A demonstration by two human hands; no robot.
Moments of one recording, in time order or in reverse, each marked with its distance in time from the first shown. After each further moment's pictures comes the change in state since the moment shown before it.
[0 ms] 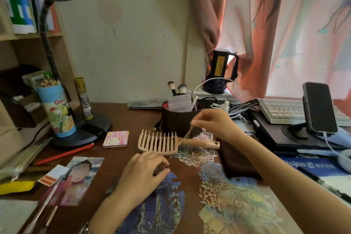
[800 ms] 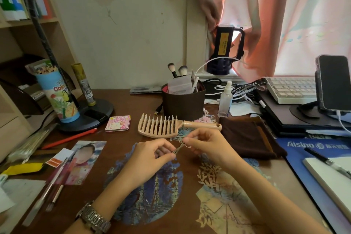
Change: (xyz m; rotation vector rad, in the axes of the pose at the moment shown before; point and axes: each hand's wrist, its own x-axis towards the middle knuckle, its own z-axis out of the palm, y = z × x) left_hand 0.002 0.013 0.007 -0.411 -0.099 -0.201; right_hand -0.074 0.020 0.058 0.539 -0.073 0.255
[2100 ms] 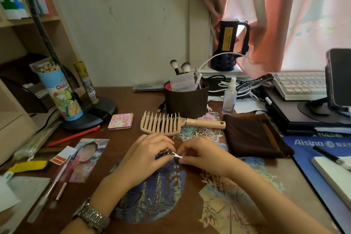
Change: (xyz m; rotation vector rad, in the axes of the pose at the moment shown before) left_hand 0.002 -0.018 -0.009 0.479 -0.047 0.302; right_hand 0.001 -0.001 0.009 -0.721 -0.369 -0.266
